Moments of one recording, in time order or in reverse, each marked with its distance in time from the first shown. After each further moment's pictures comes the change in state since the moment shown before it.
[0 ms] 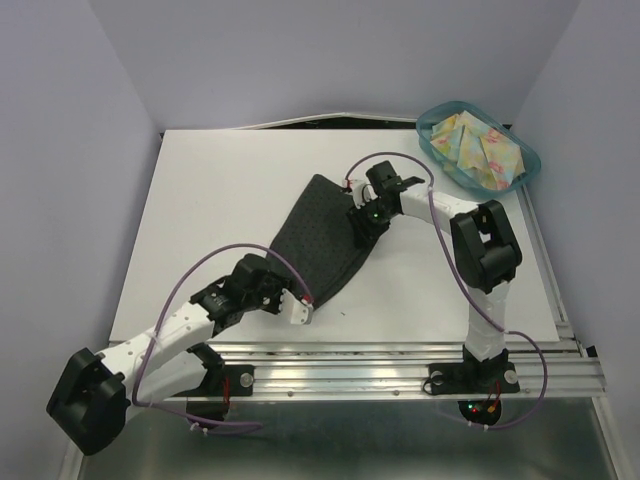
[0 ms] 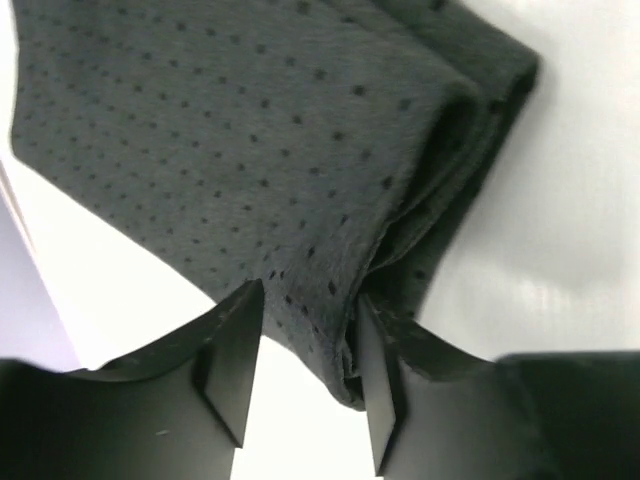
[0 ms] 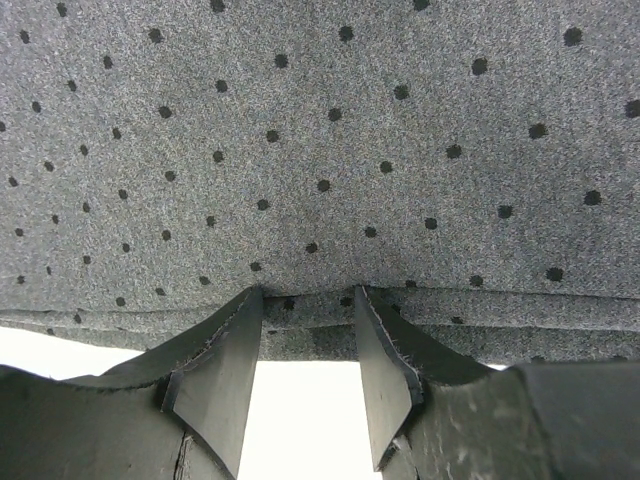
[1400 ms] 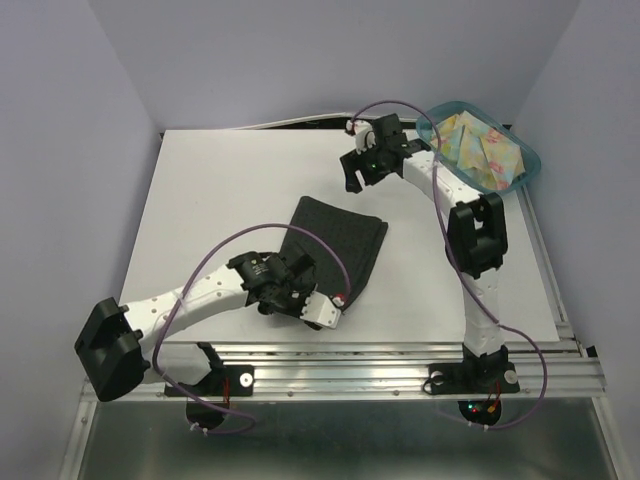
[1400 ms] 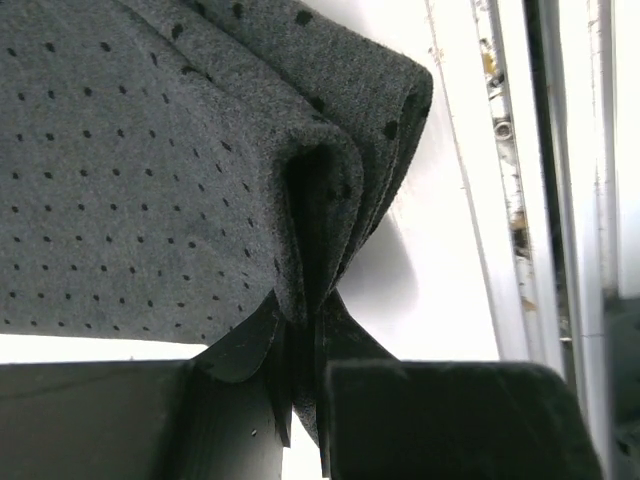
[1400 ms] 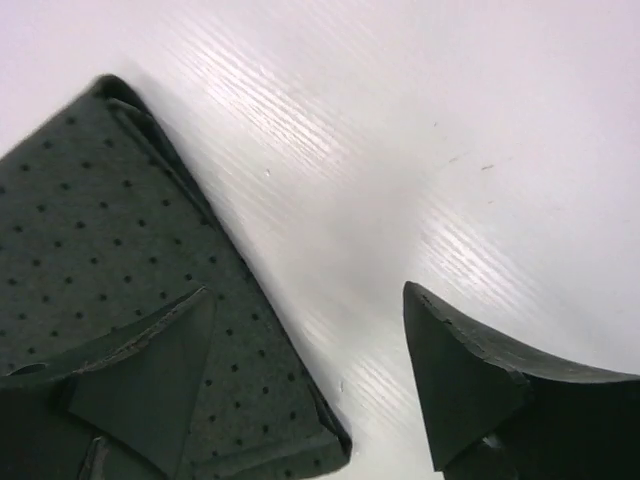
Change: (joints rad) left arm -0.238 0.282 0.404 -0.540 0.018 -0.200; right arm -0.055 0.129 0.494 -0.006 0.115 0.032
